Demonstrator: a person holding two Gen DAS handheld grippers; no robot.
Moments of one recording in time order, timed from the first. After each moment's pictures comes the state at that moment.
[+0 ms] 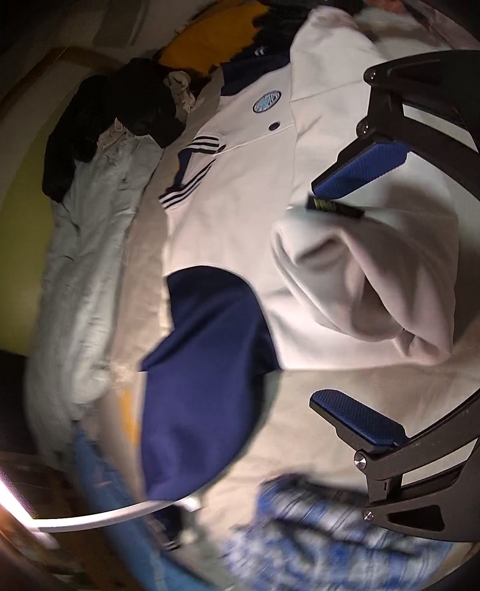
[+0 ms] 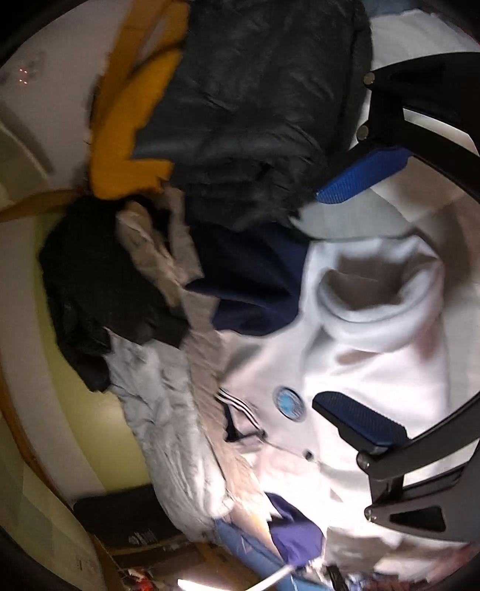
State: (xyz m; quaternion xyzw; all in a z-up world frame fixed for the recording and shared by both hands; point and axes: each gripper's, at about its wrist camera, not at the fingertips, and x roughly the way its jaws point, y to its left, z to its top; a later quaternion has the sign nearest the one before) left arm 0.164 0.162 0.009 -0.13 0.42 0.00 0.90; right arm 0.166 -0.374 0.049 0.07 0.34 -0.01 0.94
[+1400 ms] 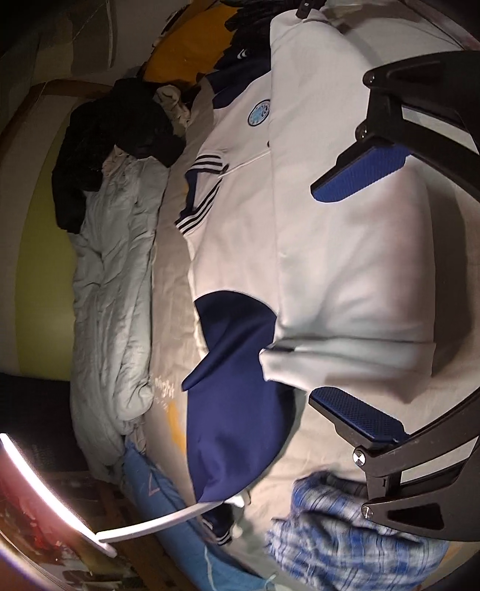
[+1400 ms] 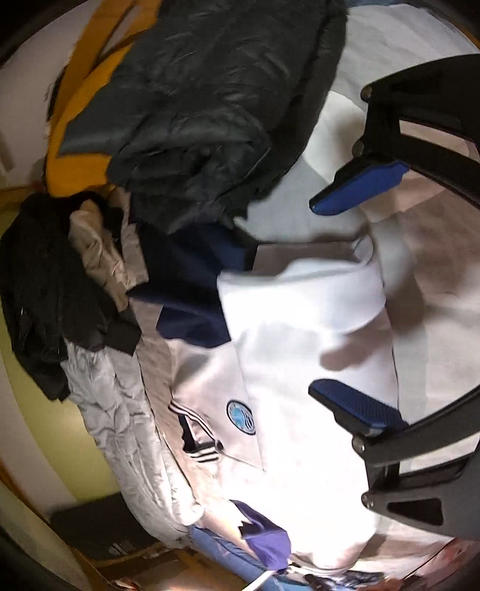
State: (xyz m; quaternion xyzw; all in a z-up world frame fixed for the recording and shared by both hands) left arm 0.151 0.123 0.028 -0.04 0.35 0.00 0.93; right arm 0.171 -0.389 0.023 0.07 0.40 -0.02 0.91
